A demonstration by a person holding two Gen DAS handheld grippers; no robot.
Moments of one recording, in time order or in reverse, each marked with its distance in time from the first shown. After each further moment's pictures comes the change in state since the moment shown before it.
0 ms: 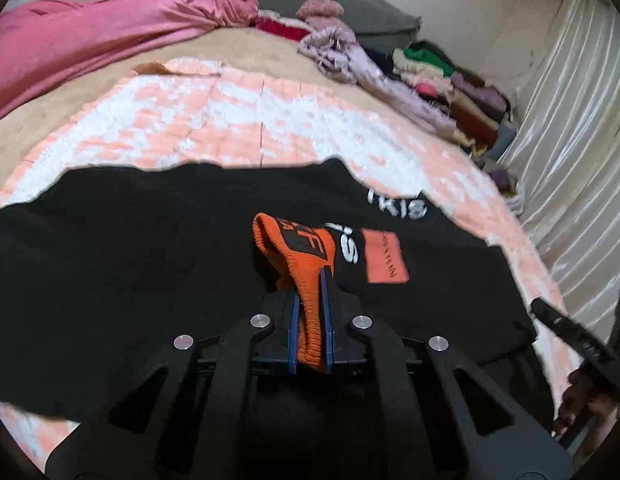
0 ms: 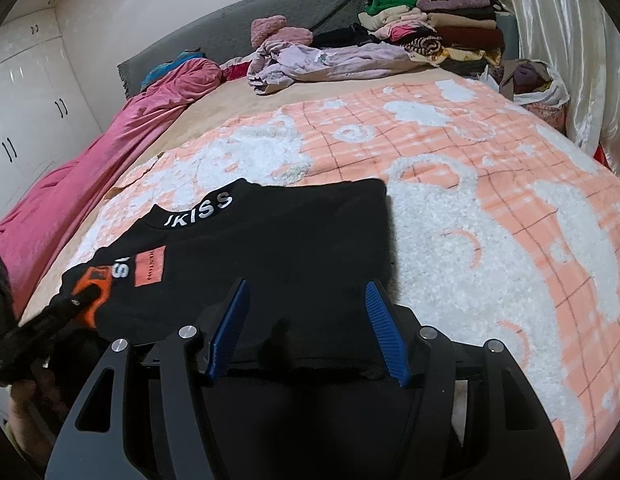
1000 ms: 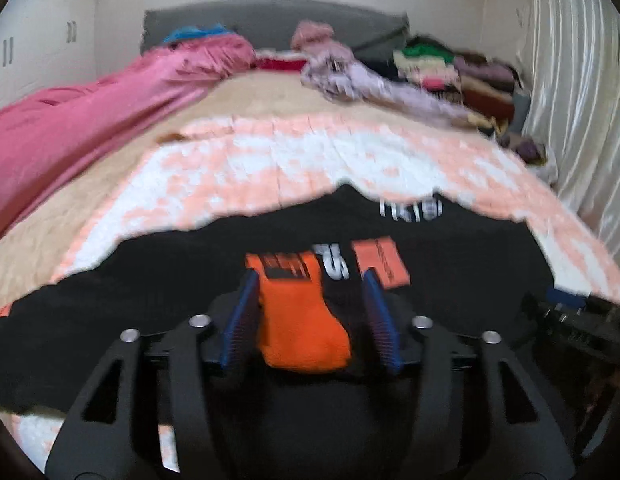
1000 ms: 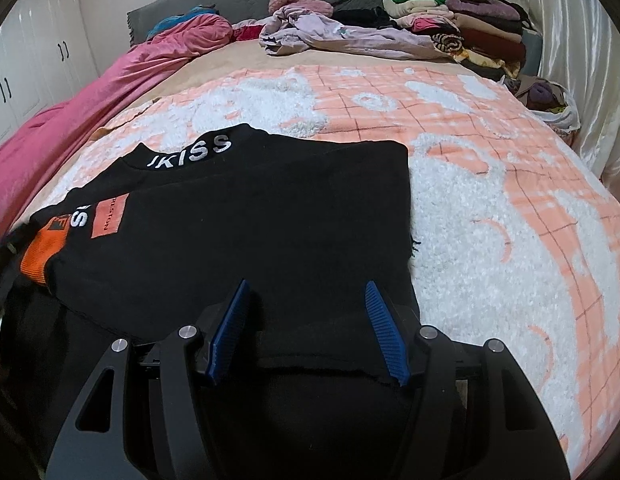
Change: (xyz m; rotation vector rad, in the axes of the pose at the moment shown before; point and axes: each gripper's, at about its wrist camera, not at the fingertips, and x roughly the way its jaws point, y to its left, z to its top) left arm -0.011 -0.029 -0.007 0.231 -0.037 0.203; right arm 0.041 0.021 -0.018 -0.145 0.104 -0.067
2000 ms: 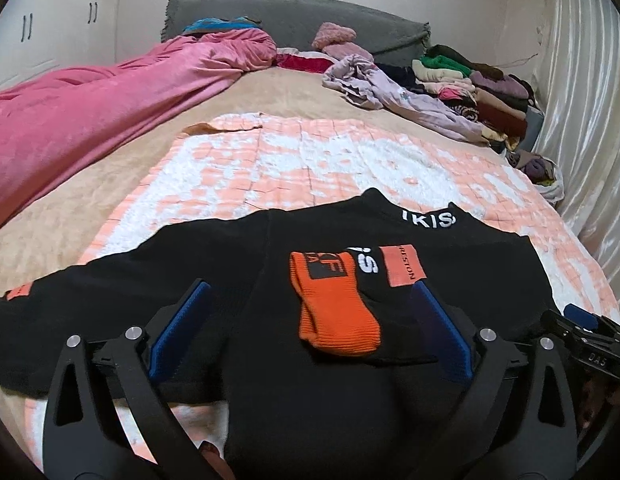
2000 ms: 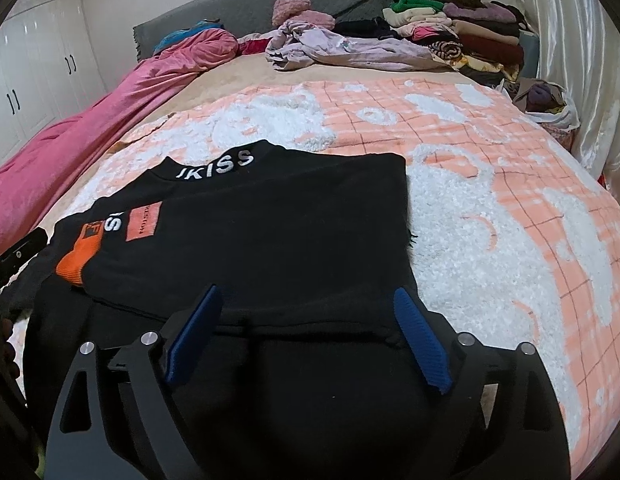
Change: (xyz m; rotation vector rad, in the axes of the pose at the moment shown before) left arm -0.033 0.033 0.004 -0.091 -0.035 0.020; right arm -0.034 0.010 -0.006 0.018 -0.045 0.032
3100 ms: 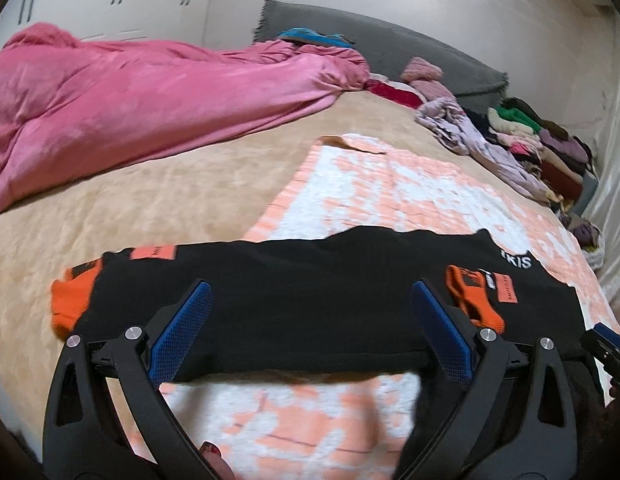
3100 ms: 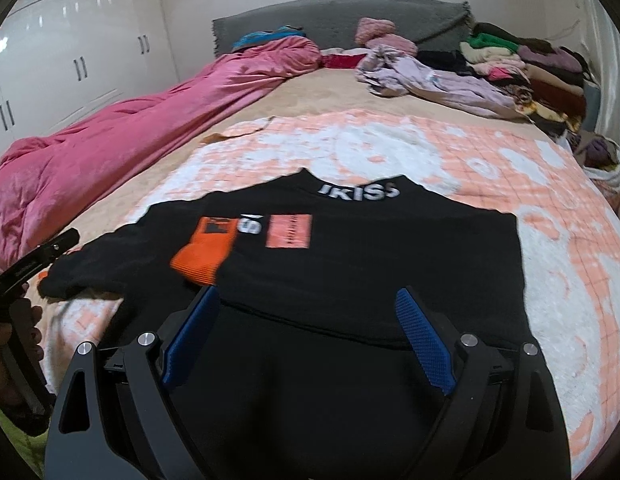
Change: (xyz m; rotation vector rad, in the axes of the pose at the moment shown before) left arm -0.065 0.129 -0.022 -0.226 -0.075 0.188; right arm -0.031 0.113 0.007 -0.183 -0.054 0.182
